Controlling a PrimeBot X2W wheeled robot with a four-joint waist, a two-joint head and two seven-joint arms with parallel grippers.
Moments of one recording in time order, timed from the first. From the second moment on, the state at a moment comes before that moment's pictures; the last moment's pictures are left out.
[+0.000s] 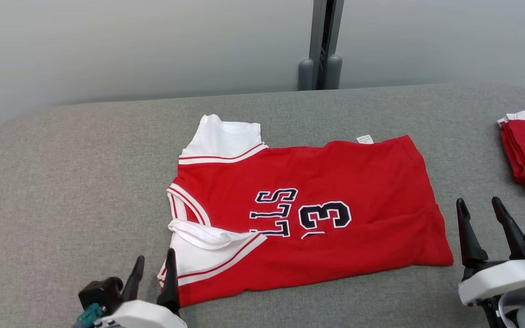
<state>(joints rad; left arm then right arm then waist) -0.08 0.13 -0.33 0.38 -0.67 0.15 -0.26 -0.16 -0.18 0.02 0.38 0.27 0.13 -0.26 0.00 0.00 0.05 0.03</state>
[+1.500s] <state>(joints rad) -0.21 0.09 -0.40 0.76 -0.60 0.08 -0.26 -0.20 -0.07 -0.03 0.68 0.45 0.13 -0.19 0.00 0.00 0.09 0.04</state>
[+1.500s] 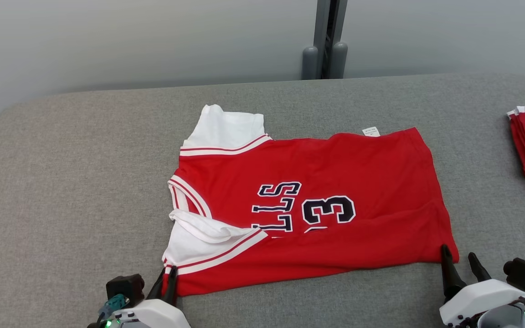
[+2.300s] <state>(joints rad) -0.21 0.14 -0.42 0.71 -0.55 0.08 -0.26 -0.27 -0.15 0.11 0.81 0.70 0.13 -0.21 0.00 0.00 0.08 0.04</state>
